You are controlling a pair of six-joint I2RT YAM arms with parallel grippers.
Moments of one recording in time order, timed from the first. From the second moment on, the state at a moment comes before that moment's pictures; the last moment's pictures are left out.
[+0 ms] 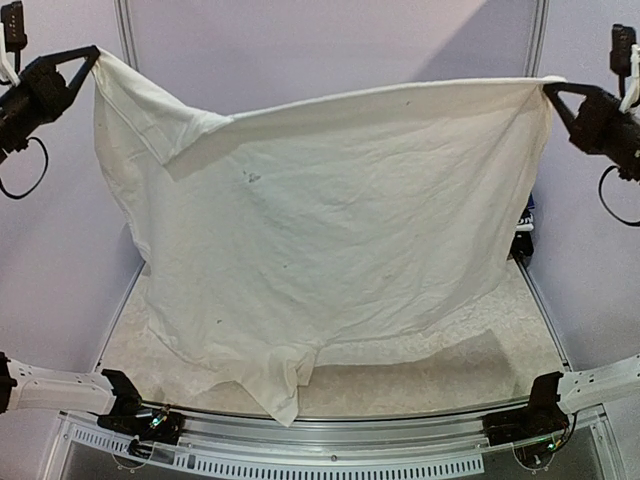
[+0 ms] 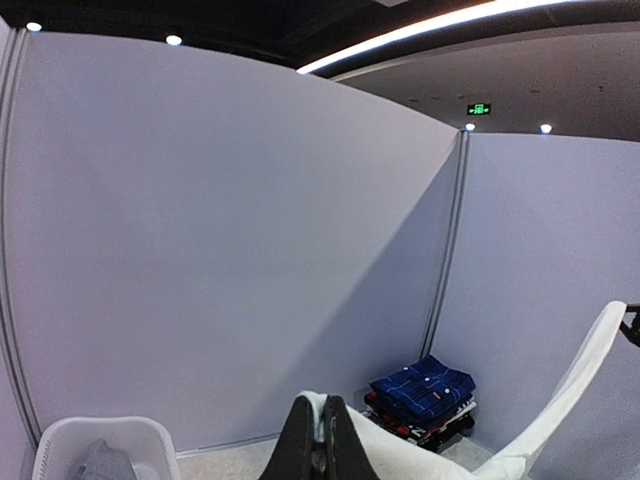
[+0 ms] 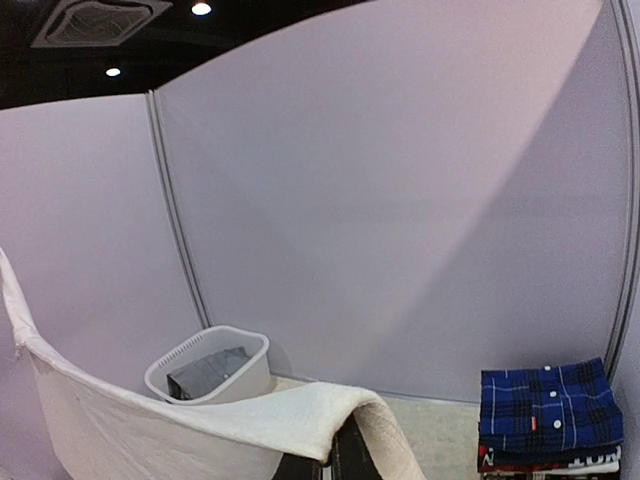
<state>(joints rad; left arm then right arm) -0.67 1.00 1.86 -0.60 -0.18 -0.13 1.06 0.95 1.71 -0.60 0.62 0.11</state>
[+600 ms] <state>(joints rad) -0.67 1.27 2.13 -0.67 -0.22 -0.06 0.97 1.15 1.88 -0.78 1.01 0.26</state>
